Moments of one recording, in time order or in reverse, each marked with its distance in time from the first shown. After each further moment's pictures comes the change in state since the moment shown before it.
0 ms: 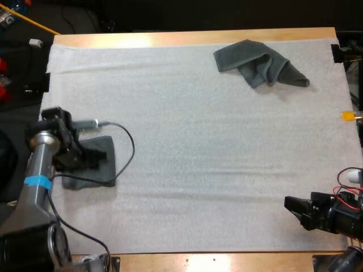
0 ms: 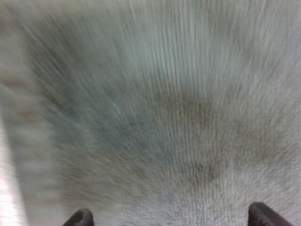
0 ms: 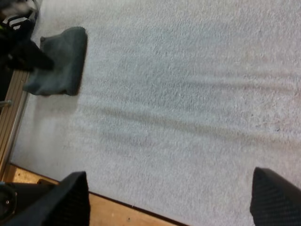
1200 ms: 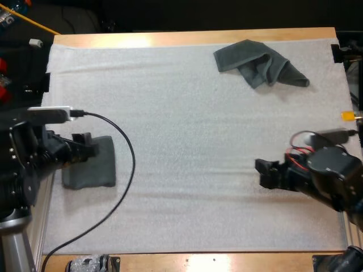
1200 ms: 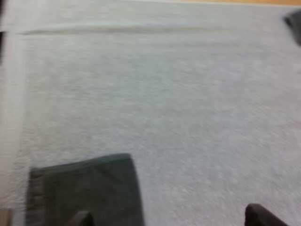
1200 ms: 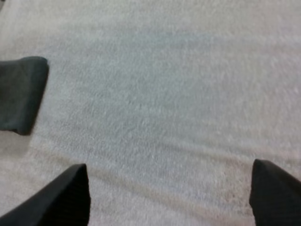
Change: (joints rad) left arm -0.072 -0.631 -0.198 0.183 0.225 -0.089; right arm 0.000 0.294 0.000 -0.291 0.133 -0.153
